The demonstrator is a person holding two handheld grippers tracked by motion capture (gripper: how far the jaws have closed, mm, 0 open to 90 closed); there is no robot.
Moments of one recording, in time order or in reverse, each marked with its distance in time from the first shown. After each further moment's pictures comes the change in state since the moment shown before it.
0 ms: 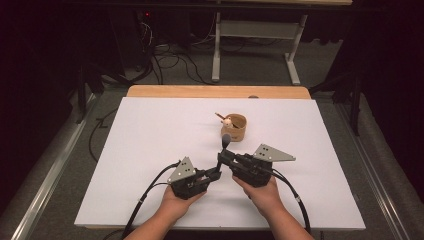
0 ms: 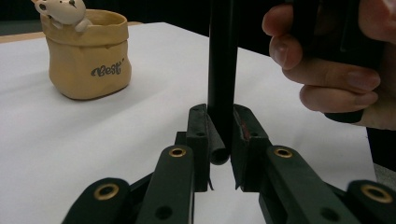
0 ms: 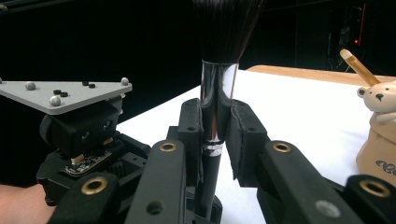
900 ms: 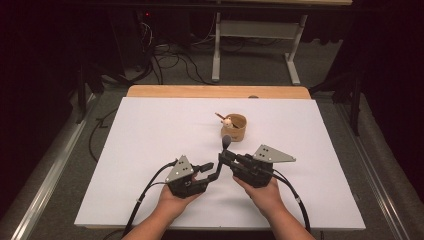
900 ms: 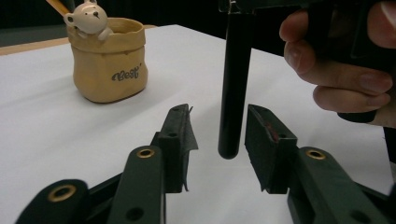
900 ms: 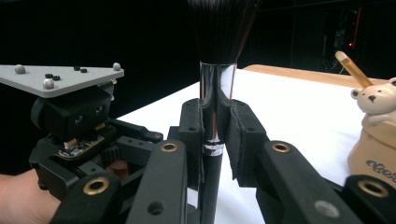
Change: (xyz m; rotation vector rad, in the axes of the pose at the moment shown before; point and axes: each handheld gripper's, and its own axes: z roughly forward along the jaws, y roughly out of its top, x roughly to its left) left arm 0.002 0.005 -0.008 0.005 0.061 0.025; right arm 0.001 0.000 -0.002 0.009 -0.024 -0.035
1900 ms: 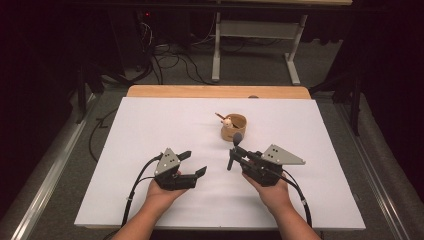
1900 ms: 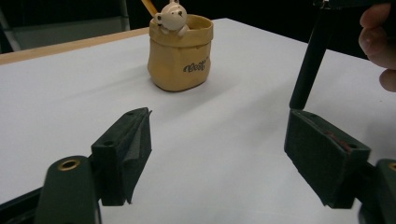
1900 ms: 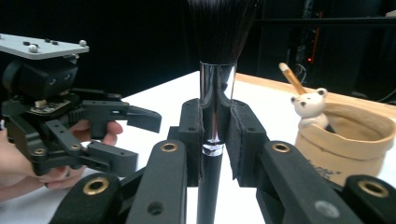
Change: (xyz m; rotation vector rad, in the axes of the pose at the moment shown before) left arm 0.026 0.004 -0.022 0.036 0.161 -0.019; right arm -0.012 0.000 -0.017 -0.013 -0.123 -0.079
